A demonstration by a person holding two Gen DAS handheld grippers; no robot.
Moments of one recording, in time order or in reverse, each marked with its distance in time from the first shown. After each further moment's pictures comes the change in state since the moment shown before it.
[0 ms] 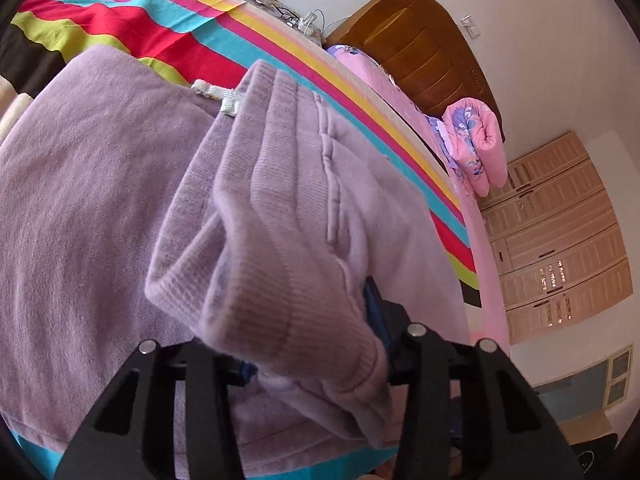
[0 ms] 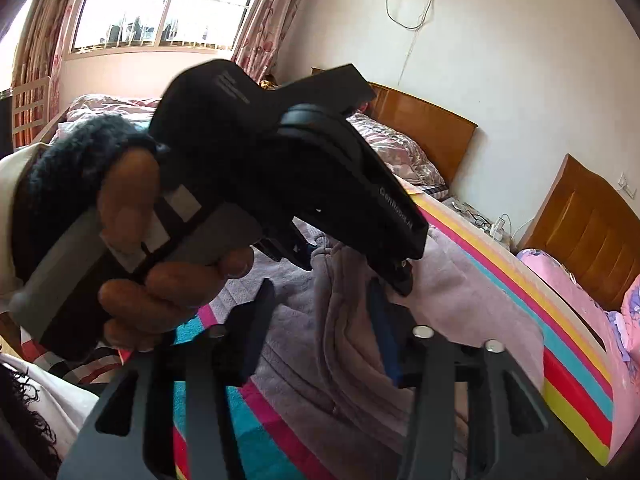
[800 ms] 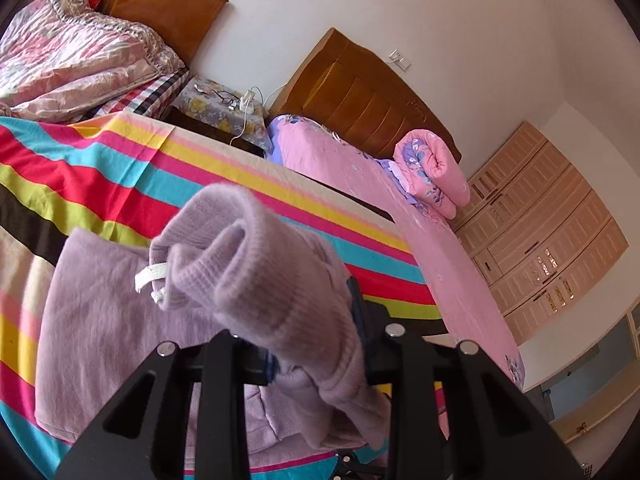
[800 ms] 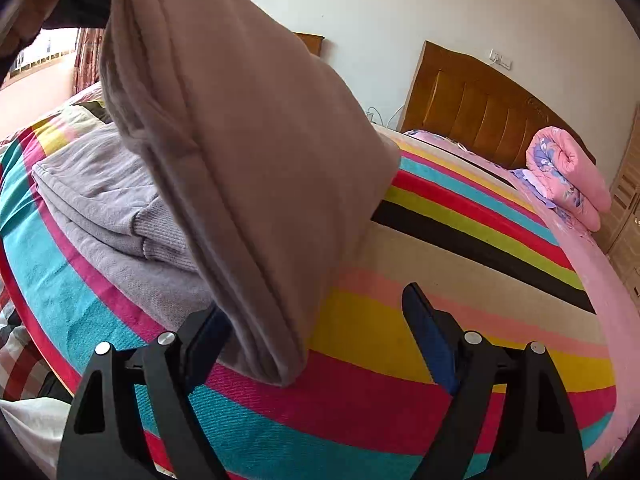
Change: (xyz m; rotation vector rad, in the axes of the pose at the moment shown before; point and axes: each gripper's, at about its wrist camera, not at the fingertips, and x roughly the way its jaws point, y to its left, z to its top) left arm -0.101 -0.095 0.036 0.237 -0.251 -0.028; right arm -0.014 -0.053 -0.091 0.372 0.244 -0.440
